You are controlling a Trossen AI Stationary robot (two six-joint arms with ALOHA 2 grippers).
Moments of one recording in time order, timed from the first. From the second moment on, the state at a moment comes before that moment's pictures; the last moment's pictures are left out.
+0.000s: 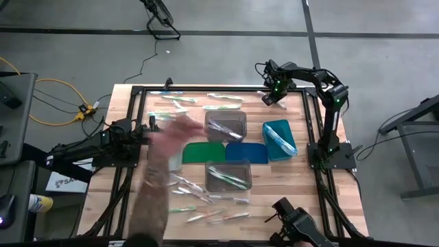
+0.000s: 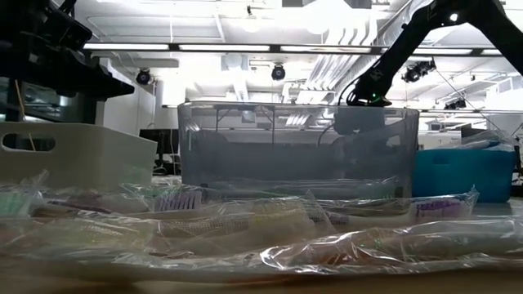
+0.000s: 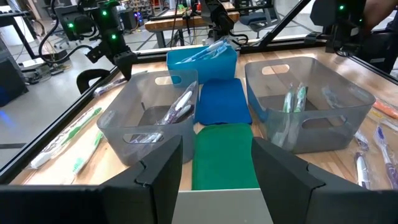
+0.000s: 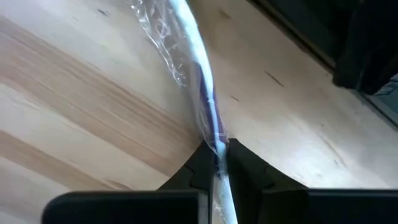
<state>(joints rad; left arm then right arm) 0.27 0.02 0.13 -0.24 0.20 0.16 -1.00 2.03 1.33 -0.89 -0.04 -0.03</state>
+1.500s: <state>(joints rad) 0.27 0.02 0.13 -0.24 0.20 0.16 -0.42 1.64 1.32 -0.66 -0.27 0.29</state>
